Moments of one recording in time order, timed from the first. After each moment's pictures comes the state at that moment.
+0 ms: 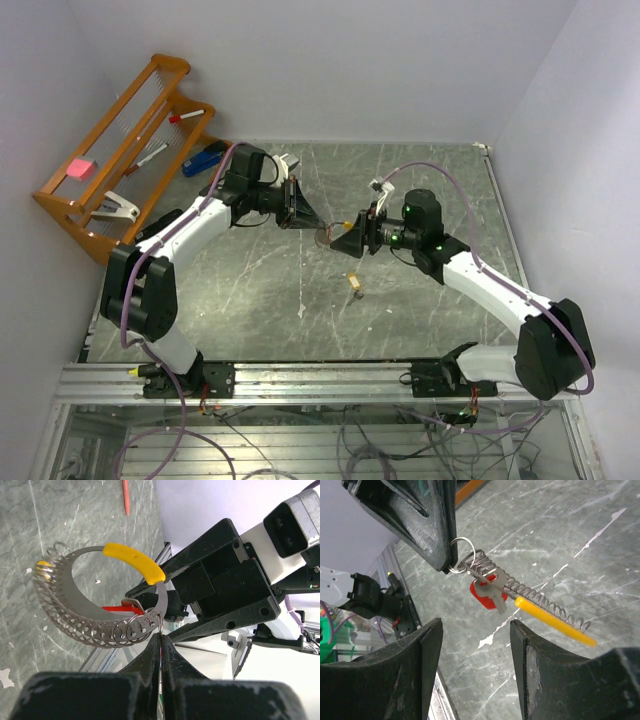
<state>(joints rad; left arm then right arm) -0.41 1.63 1.25 -0.29 1.00 -0.83 0.48 1.27 0.80 0.12 -0.67 0.38</state>
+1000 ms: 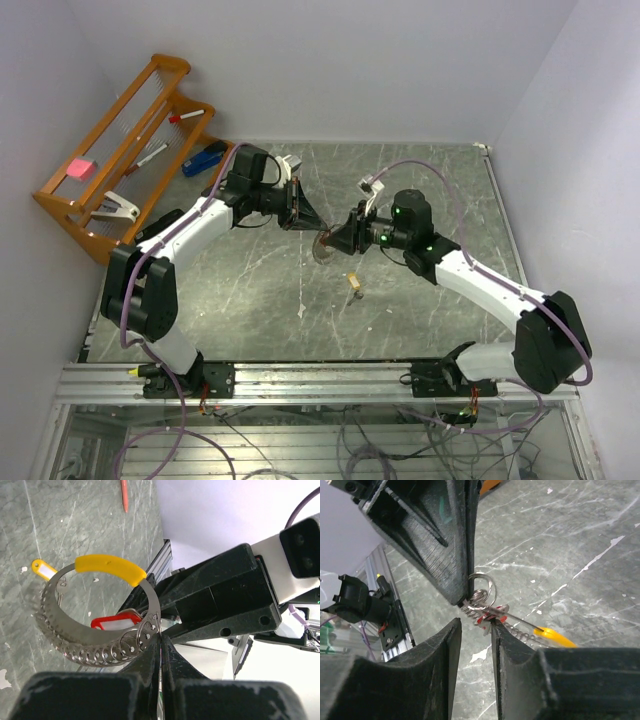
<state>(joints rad) -0.43 1.63 1.25 -0.28 1.00 -0.83 0.56 1.32 0.83 0.19 -0.59 0.33</state>
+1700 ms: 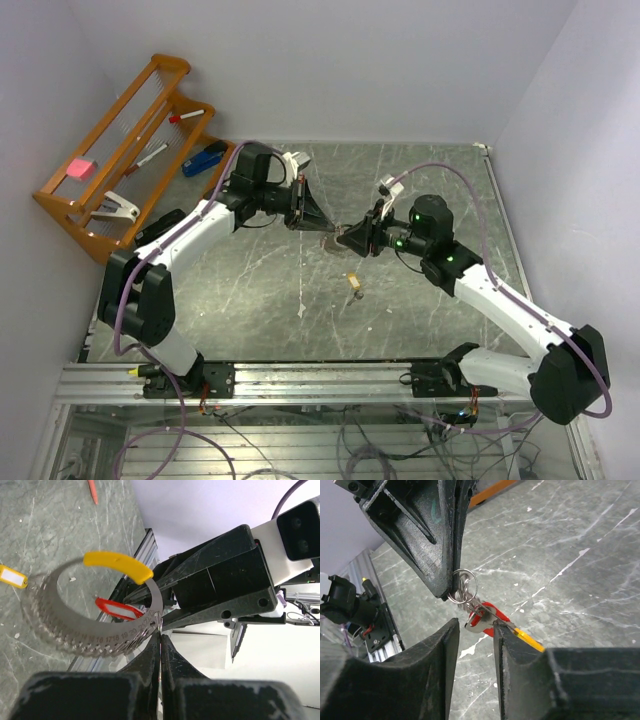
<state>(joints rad) -0.47 1.60 1.25 -0.21 1.06 -0.86 0.54 1.14 0.79 0.10 -0.53 0.25</state>
